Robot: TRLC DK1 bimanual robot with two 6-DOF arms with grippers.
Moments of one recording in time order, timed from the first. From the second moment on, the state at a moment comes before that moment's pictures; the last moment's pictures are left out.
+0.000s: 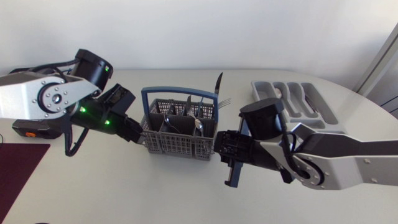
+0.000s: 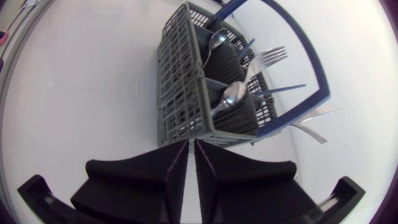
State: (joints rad) left arm -0.33 1.45 0.96 -0.53 0.11 0.26; right arm 0.69 1.45 0.62 0.12 0.02 -0.78
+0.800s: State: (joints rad) left arm -0.54 1.70 1.27 -0.67 -0.11 0.04; right arm 0.68 1.20 0.51 0.03 0.06 -0.76
